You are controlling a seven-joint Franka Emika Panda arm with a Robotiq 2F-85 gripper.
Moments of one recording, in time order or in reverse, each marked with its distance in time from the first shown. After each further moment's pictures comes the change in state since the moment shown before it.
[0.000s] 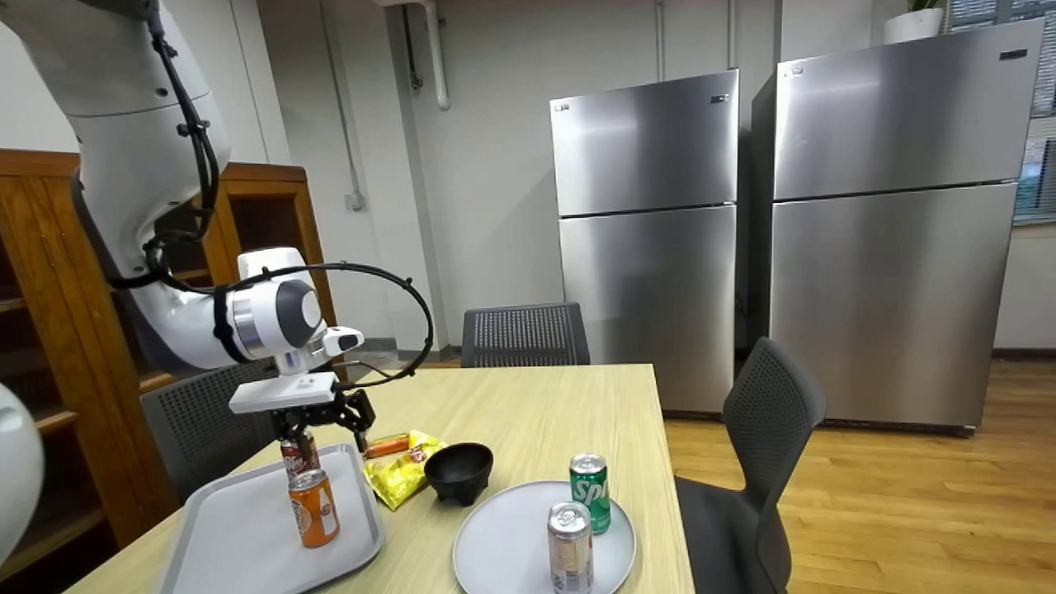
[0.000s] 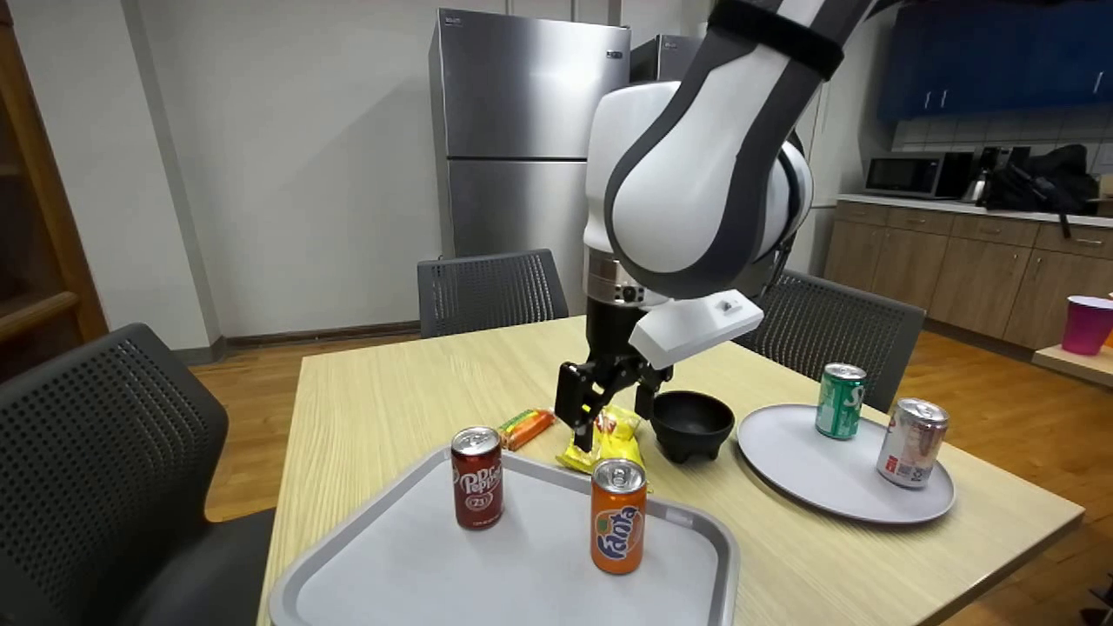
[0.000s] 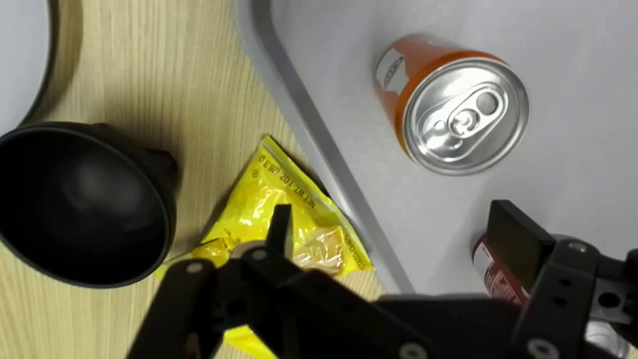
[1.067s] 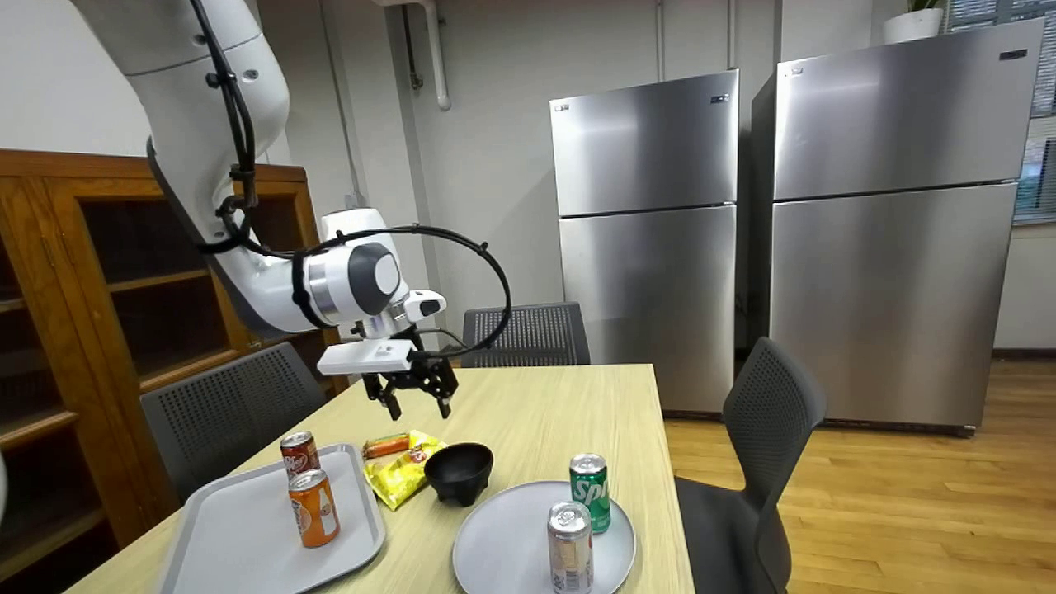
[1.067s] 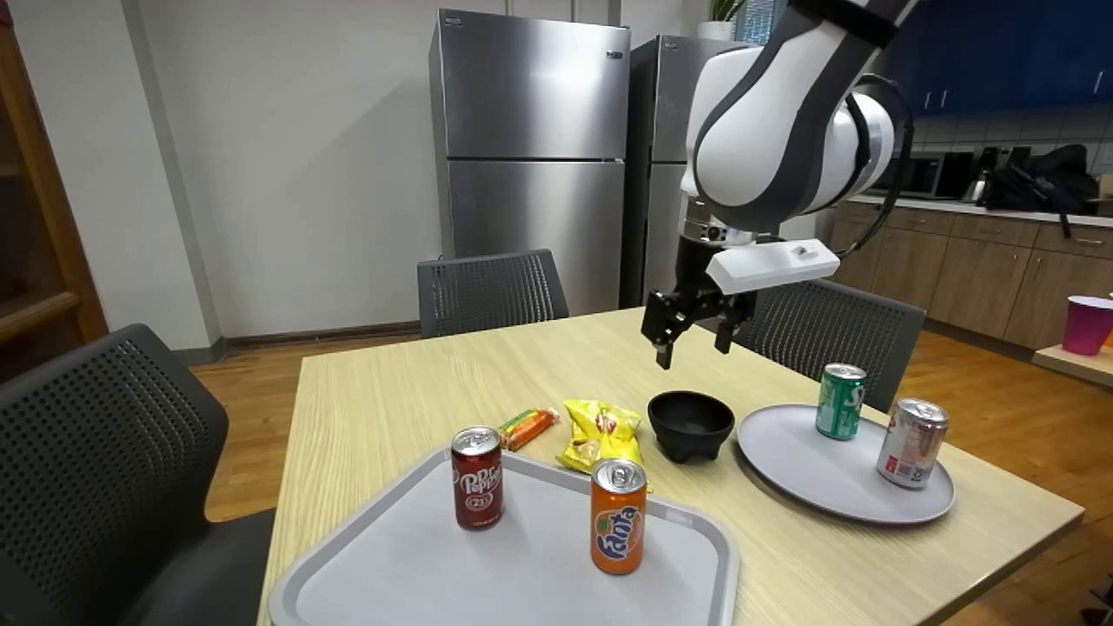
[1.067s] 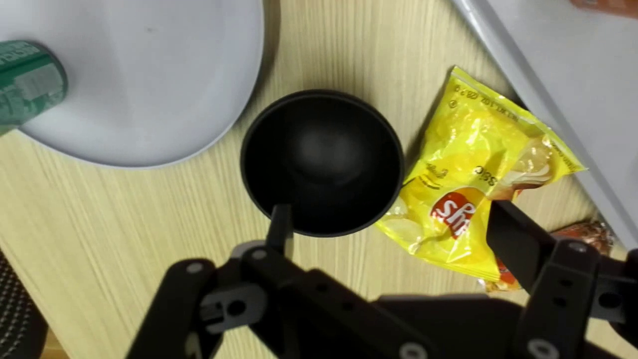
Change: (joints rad) arm -0.173 -0.081 -0.087 0.002 0.002 -0.002 0.008
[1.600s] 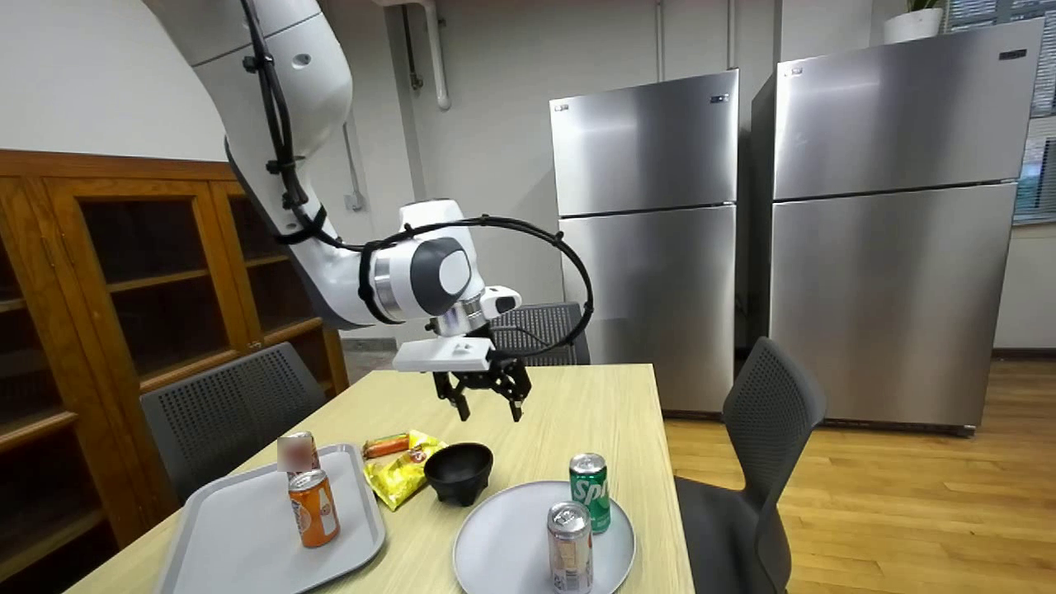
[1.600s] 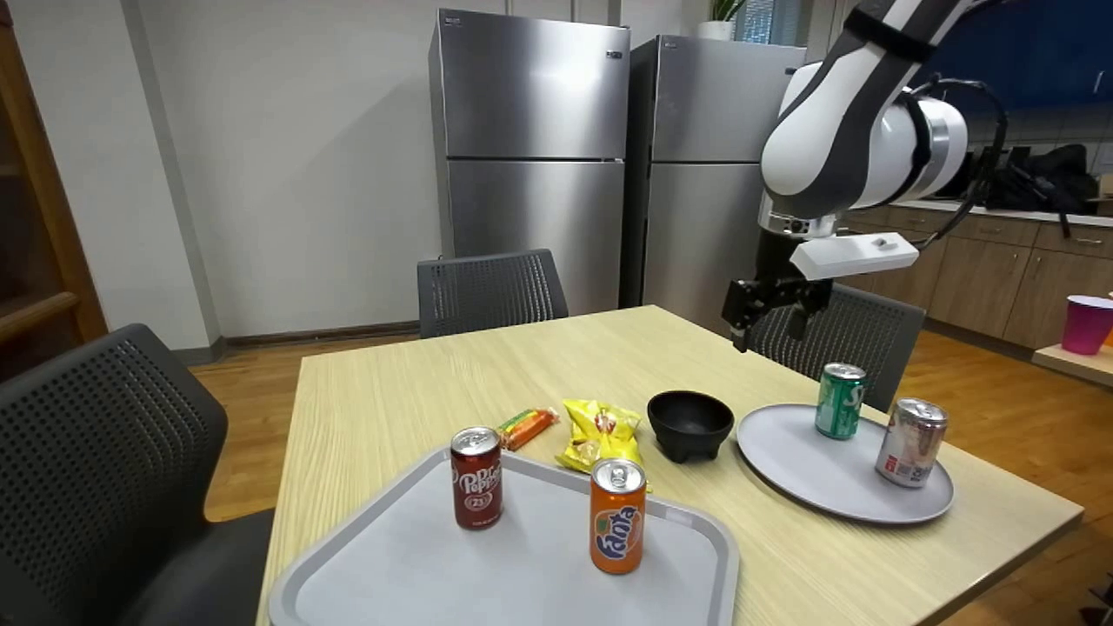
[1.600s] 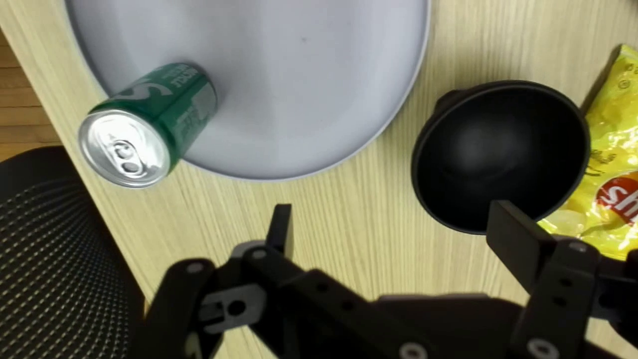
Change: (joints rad) arm -0.200 0.012 -0.023 0.019 0.070 -0.002 -0.190
